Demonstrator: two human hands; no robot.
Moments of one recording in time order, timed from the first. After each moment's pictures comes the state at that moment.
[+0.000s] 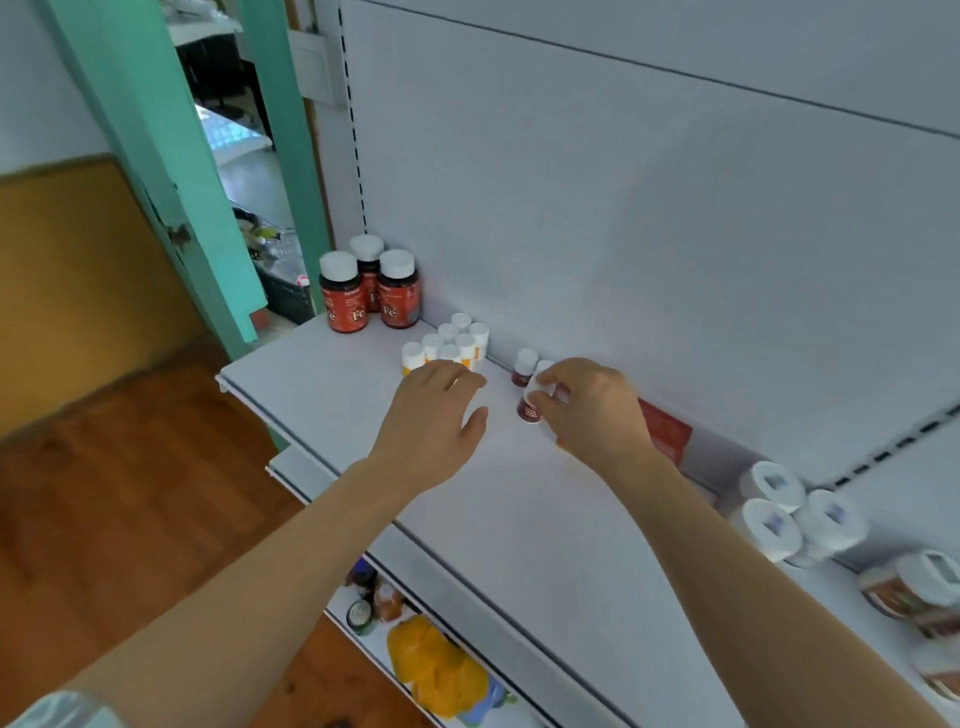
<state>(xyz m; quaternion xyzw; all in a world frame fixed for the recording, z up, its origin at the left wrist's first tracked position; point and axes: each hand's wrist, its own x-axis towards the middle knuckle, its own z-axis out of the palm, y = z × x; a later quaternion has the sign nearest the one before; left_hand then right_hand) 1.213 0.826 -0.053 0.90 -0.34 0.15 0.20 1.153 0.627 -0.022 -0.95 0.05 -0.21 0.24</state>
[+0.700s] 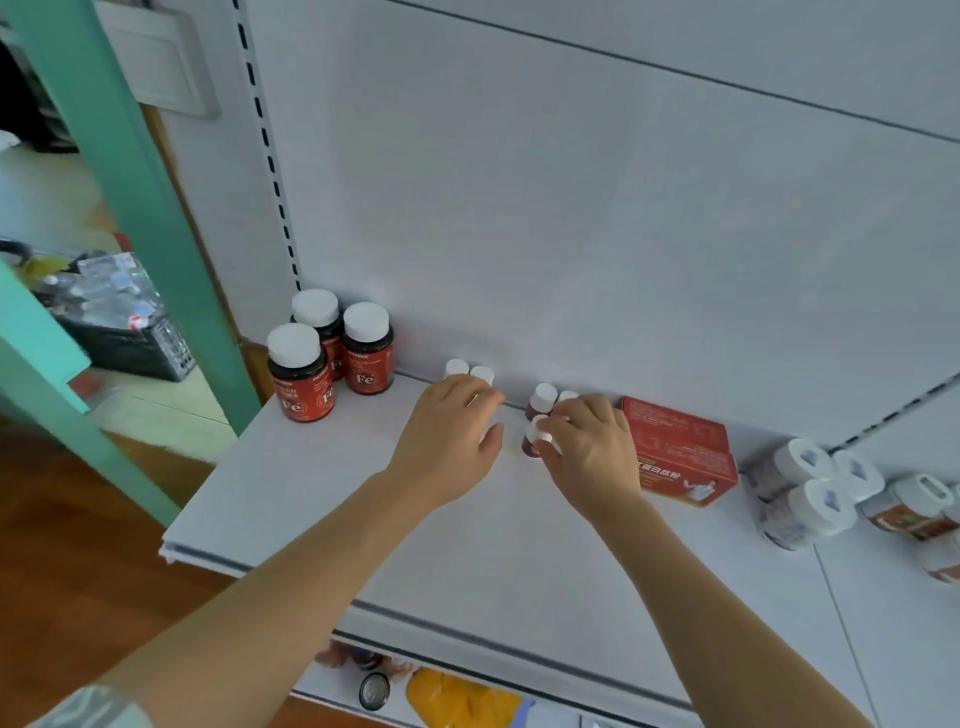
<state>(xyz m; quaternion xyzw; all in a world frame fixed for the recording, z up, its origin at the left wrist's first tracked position) 1.359 0.832 -0.077 0.79 -0.53 0.09 0.29 1.222 0.674 -0.093 -0.94 0.18 -0.28 -0.01</state>
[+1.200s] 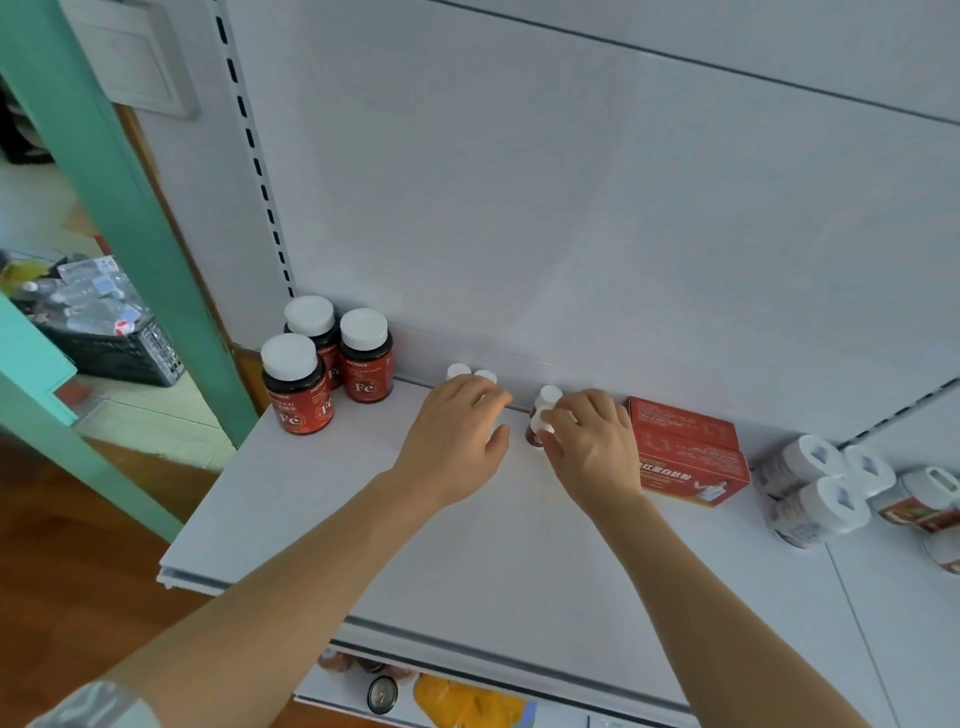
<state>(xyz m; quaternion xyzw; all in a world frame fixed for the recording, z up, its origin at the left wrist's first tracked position) 1.373 0.822 -0.081 0.78 -0.55 0.07 0.28 1.236 0.666 -0.104 -0.94 0.17 -0.30 -0.06</state>
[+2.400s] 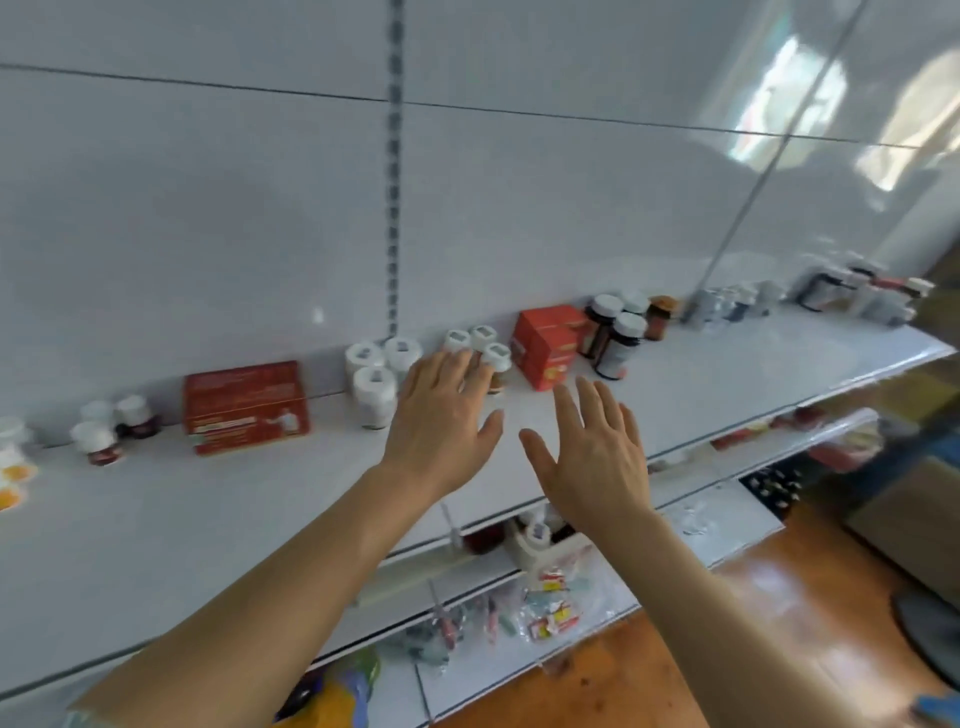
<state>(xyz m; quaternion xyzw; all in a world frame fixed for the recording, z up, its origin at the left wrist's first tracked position) 0.971 0.662 -0.001 0.66 -0.72 0.07 0.22 0.787 0.648 -0.005 -0.80 0.58 -0.14 -0.07</state>
